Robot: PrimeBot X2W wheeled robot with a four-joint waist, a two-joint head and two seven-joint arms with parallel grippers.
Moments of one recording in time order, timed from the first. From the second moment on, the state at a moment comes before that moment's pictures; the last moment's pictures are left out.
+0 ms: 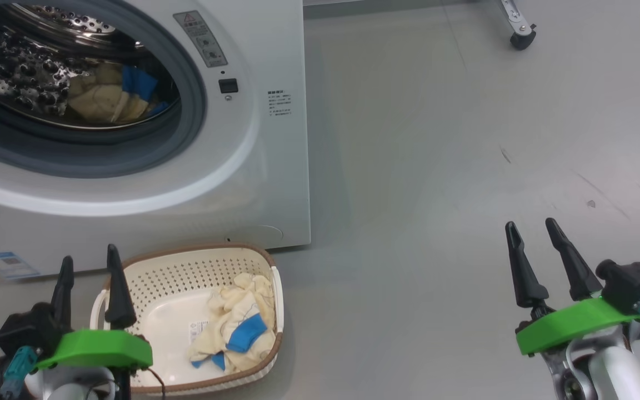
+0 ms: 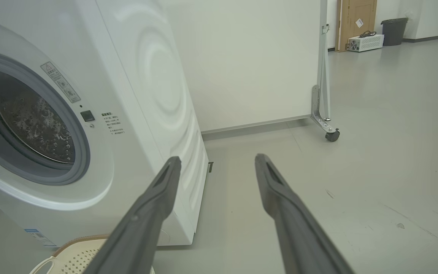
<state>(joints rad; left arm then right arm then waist) -0.14 0.18 -0.12 0.23 -0.42 0.02 -0.25 -0.06 -0.10 0.07 0.19 0.31 0.13 -0.25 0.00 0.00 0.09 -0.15</state>
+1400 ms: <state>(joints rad) -0.09 0.04 0.04 0.30 -0.26 -0.12 -0.25 -0.03 -0.09 0.07 0.19 0.31 0.13 -0.25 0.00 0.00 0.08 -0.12</state>
